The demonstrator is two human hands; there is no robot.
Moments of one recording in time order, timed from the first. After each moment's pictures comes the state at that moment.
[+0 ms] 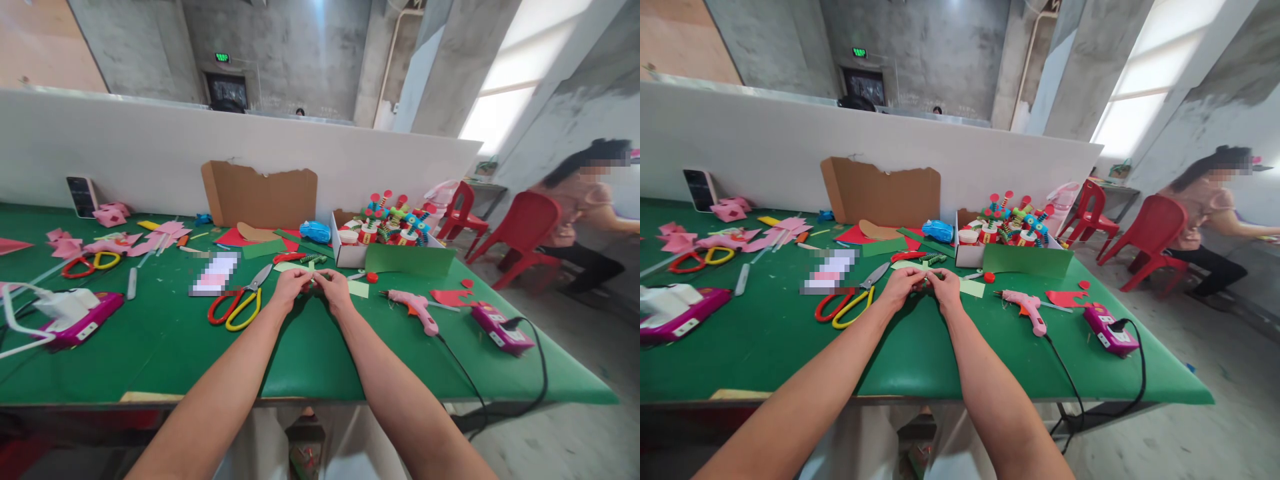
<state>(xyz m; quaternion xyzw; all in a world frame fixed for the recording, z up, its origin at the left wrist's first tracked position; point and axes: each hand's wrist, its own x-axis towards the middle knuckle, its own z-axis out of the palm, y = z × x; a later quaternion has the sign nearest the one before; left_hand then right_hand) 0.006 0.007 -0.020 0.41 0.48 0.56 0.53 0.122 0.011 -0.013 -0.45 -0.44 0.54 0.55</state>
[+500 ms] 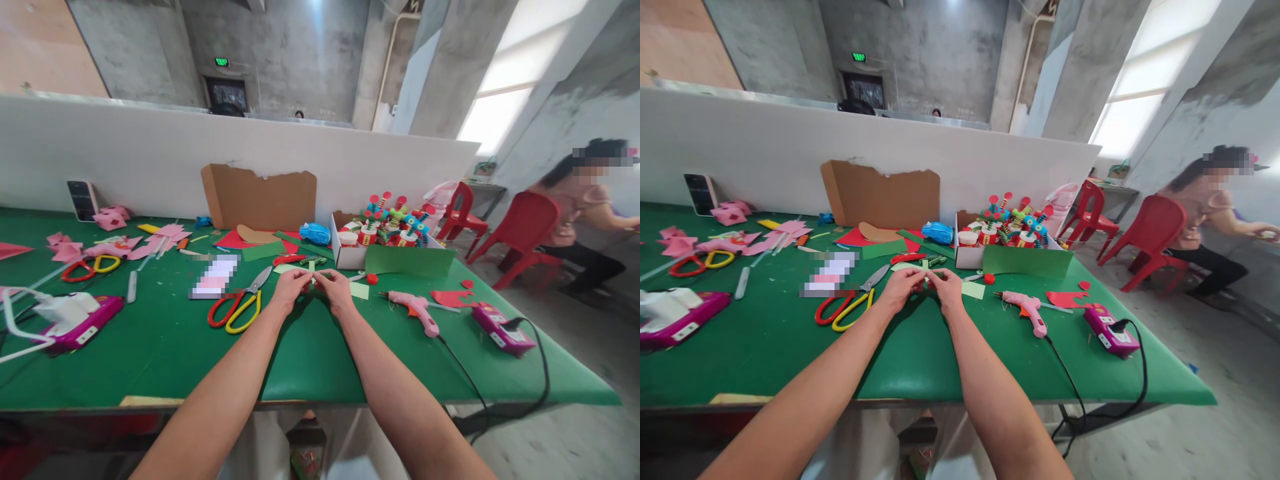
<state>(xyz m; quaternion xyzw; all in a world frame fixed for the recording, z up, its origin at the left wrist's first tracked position) 0.008 0.004 -0.012 0.41 0.47 0.57 0.53 0.125 0.011 -0.008 -0.44 -0.42 0.57 0.56</state>
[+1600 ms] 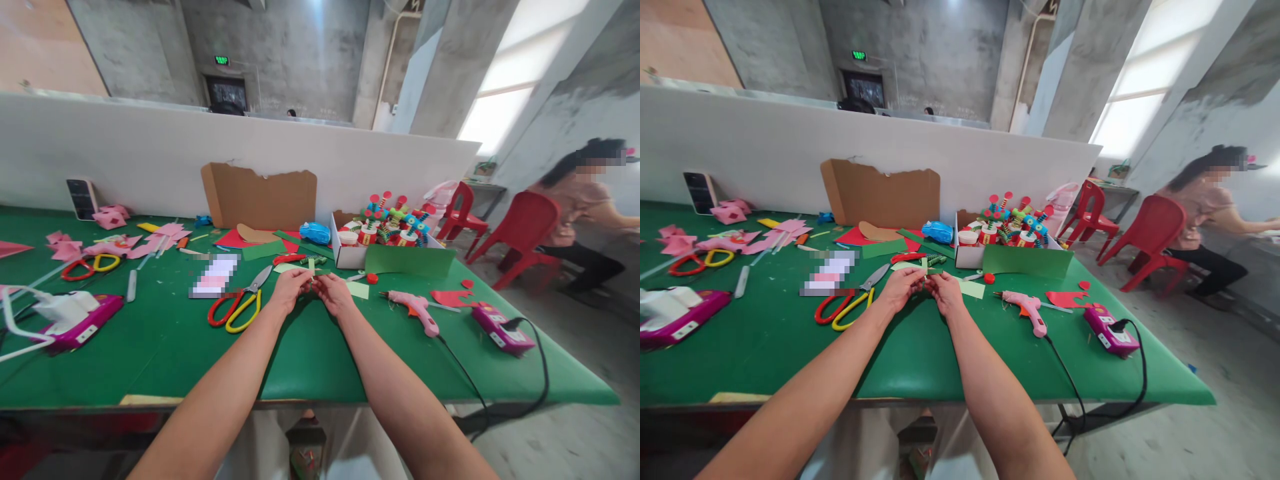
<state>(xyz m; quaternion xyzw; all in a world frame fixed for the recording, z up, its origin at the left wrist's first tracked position) 0.008 0.002 -0.008 0.36 0.45 0.58 0.58 0.122 0.014 -0.014 -0.38 -0.29 0.70 0.54</state>
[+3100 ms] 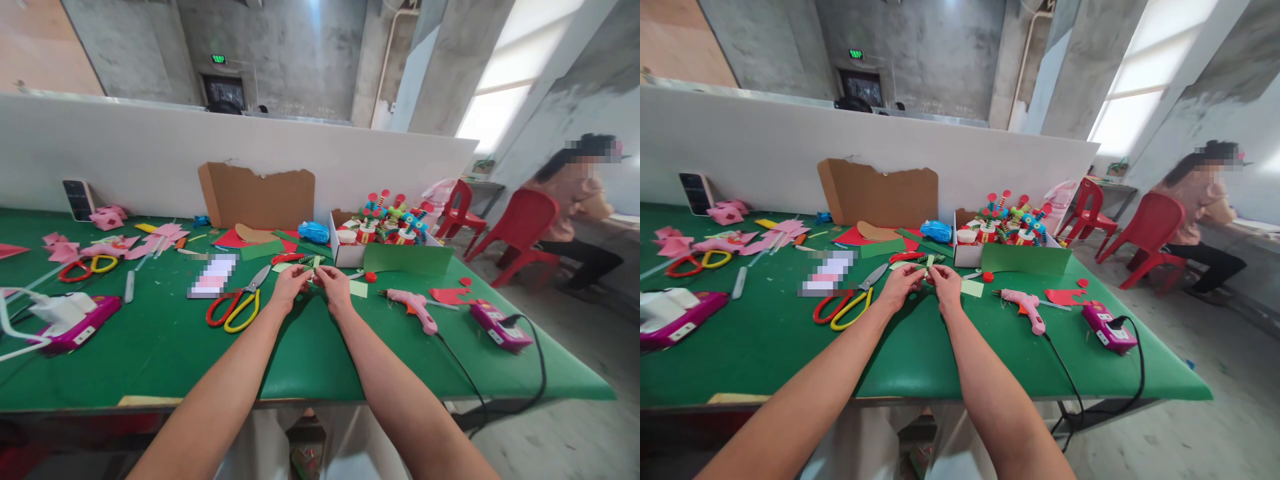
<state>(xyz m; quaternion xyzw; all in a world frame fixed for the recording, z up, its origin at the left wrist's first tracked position) 0.009 0.000 -0.008 0.41 0.47 0.59 0.52 0.122 0.015 -0.015 -0.40 -0.37 0.57 0.61</state>
